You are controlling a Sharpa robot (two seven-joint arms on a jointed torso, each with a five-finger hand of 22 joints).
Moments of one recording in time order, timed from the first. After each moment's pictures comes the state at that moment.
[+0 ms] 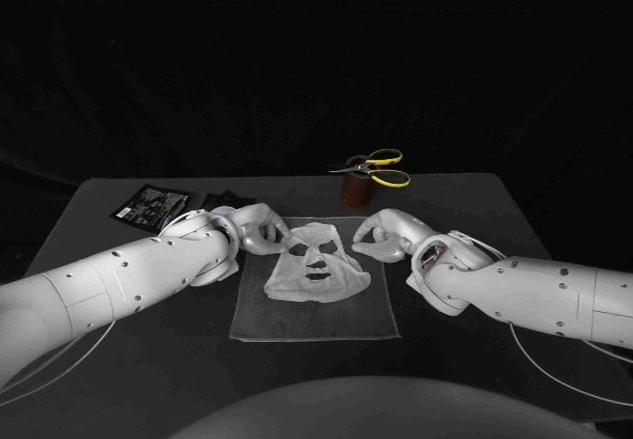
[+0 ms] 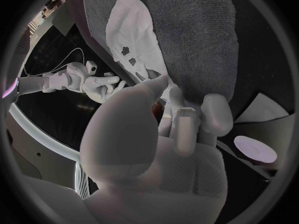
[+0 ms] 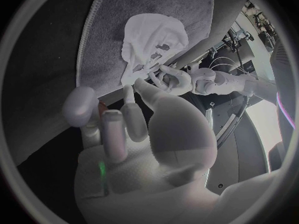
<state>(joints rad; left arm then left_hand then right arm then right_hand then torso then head) 1.09 -0.57 -0.12 1.15 -1.18 -0.16 -0.05 1.41 -0.24 0.54 0.11 0.05 0.81 0.13 0.23 0.25 0.88 0.04 1.16 0.52 1.46 -0.02 1.52 1.31 0.10 1.32 0.08 1.30 1.26 1.00 -0.82 -0.15 1.52 -1.28 -0.59 -0.16 1.13 -0.09 0.46 -0.08 0.04 0.96 0.12 0.34 0.30 1.42 0.03 1.32 1.31 1.46 -0.04 1.50 1.31 0.10 1.39 0.06 0.95 1.31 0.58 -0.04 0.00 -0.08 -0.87</state>
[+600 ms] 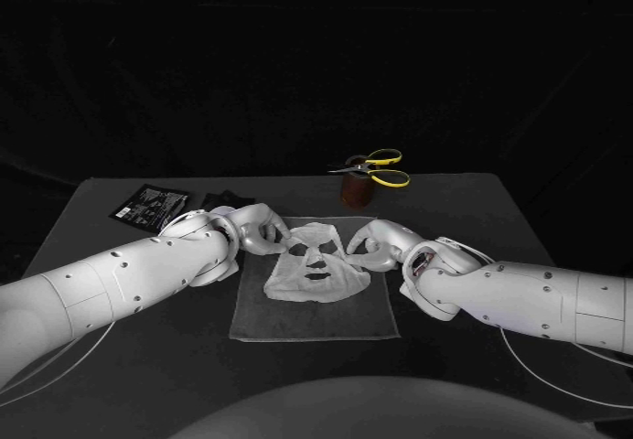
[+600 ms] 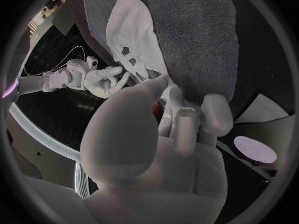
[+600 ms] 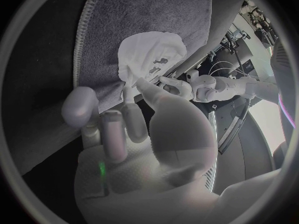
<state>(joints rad) 1.09 -0.57 -0.12 1.15 -1.18 -0.16 -0.05 1.41 -0.24 0.54 0.11 0.05 0.81 0.13 0.23 0.25 0.88 0.05 1.16 0.52 1.46 -0.02 1.52 1.31 0.10 1.32 0.08 1.30 1.26 0.98 -0.77 -0.15 1.48 -1.27 -0.54 -0.18 1.12 -0.11 0.45 -0.07 0.05 0.95 0.13 0.32 0.29 1.43 0.04 1.33 1.31 1.46 -0.03 1.51 1.31 0.10 1.39 0.07 0.96 1.31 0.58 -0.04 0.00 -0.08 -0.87</state>
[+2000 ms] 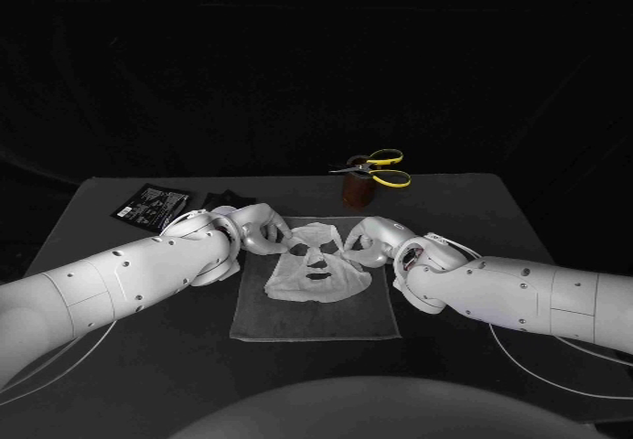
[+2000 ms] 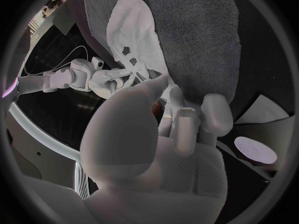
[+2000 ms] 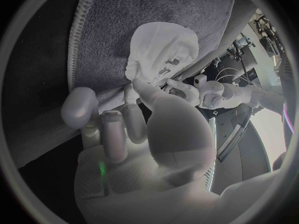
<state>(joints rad) 1.09 -0.57 -0.12 1.15 -1.18 -0.16 -0.05 1.41 -0.24 0.54 0.11 0.05 0.82 0.14 0.23 0.25 0.88 0.05 1.16 0.52 1.46 -0.02 1.52 1.31 0.10 1.32 0.08 1.30 1.26 0.98 -0.69 -0.15 1.38 -1.33 -0.53 -0.21 1.17 -0.09 0.45 -0.07 0.05 1.00 0.11 0.33 0.29 1.43 0.03 1.34 1.31 1.46 -0.03 1.51 1.31 0.10 1.39 0.07 0.97 1.31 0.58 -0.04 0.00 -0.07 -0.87</state>
